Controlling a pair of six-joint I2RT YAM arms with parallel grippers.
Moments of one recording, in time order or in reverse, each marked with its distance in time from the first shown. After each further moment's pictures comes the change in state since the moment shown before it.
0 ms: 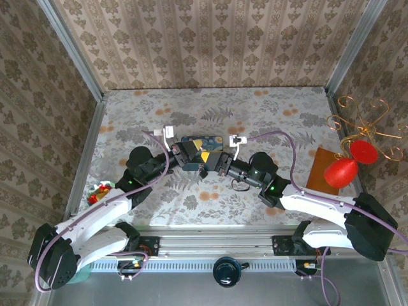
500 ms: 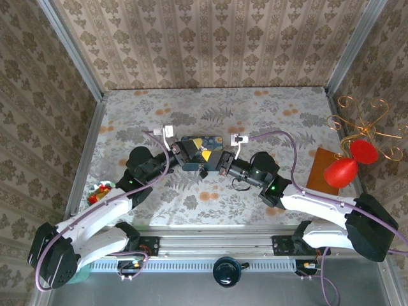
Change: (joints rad) left arm -0.004 0.007 0.000 0.015 -0.013 0.009; right arm -0.008 -0.010 -0.002 -0.003 -0.003 0.021
